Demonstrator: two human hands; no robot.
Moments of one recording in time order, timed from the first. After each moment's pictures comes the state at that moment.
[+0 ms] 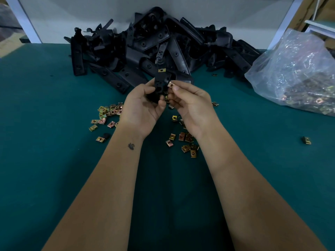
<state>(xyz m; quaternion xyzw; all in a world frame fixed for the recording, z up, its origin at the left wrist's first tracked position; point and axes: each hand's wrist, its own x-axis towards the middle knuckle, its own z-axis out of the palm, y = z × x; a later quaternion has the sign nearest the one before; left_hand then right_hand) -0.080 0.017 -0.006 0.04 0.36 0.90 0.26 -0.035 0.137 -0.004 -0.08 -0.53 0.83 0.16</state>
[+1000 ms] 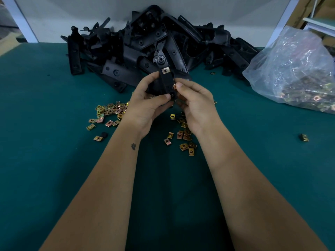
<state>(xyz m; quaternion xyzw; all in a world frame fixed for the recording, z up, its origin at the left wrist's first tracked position) -0.081 0.023 -0.018 0.17 0.52 0.82 0.16 -0.036 0.144 -0.007 -0.13 -0.56 0.80 0.19</state>
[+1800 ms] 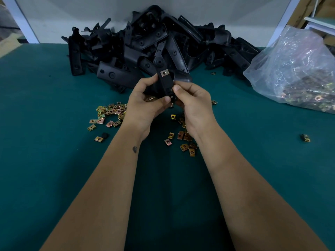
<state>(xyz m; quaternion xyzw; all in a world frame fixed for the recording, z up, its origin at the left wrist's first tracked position) -0.081 0.022 -0.025 0.18 0.54 0.81 0.11 -0.040 0.135 -0.012 -0.15 -0.60 0.75 0.23</state>
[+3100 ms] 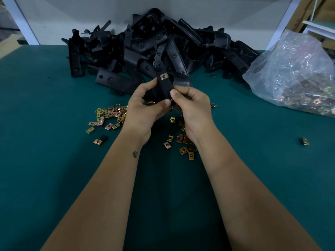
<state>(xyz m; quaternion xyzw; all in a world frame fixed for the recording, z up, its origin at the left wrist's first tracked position) -0.075 0.026 -0.023 0.15 0.54 0.82 0.11 -0.040 0.137 -0.014 -0.14 -0.63 0.73 0.24</state>
